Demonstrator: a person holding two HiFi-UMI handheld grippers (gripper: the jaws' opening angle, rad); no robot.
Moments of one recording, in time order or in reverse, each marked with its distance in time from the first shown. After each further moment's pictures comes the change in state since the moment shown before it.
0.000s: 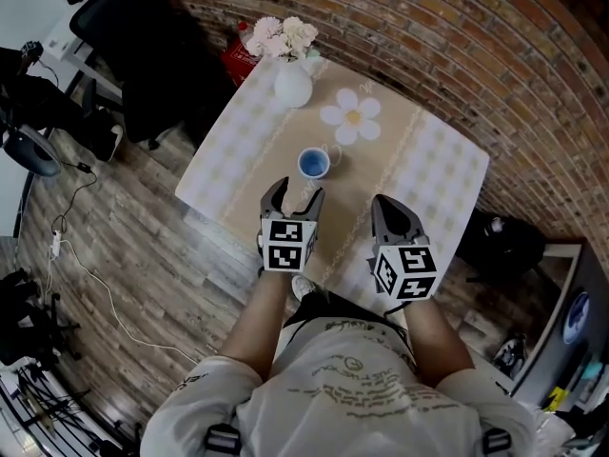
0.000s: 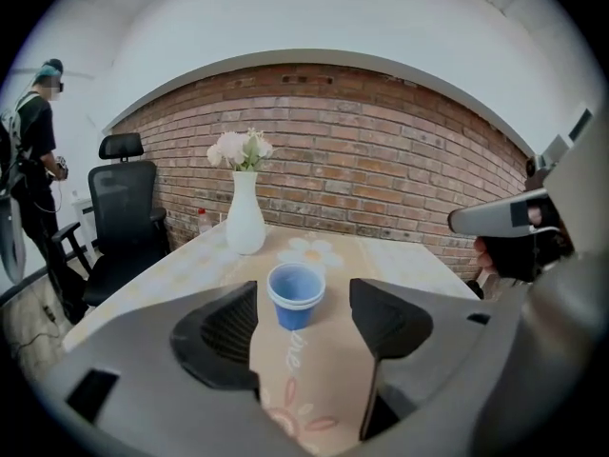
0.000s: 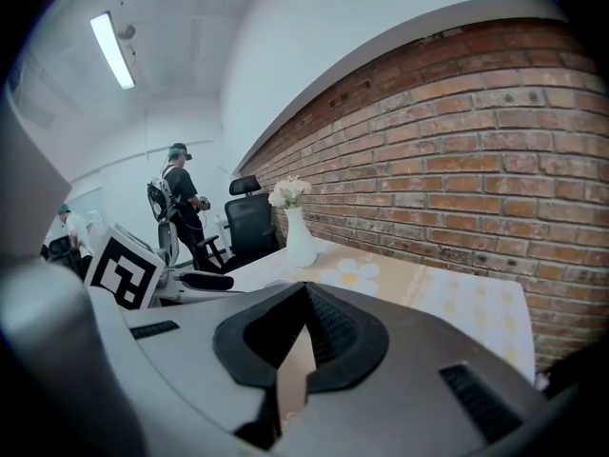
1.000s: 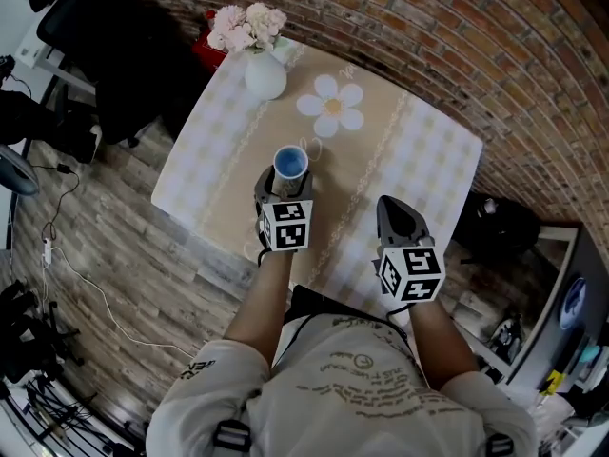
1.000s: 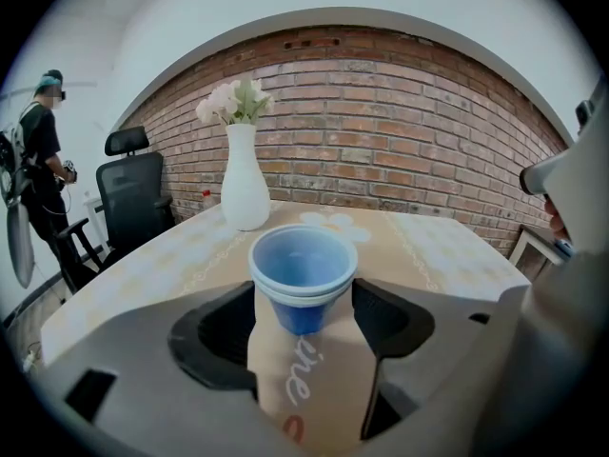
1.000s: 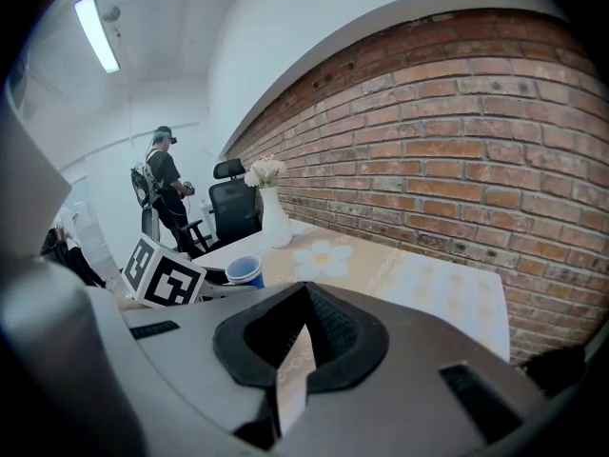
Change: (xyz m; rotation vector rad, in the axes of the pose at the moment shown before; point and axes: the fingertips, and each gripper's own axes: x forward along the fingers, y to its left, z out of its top) left arm 0.095 0.010 -0.046 0.016 0.068 0.099; right arm 0.004 -0.056 -0.031 0.001 0.096 -0.077
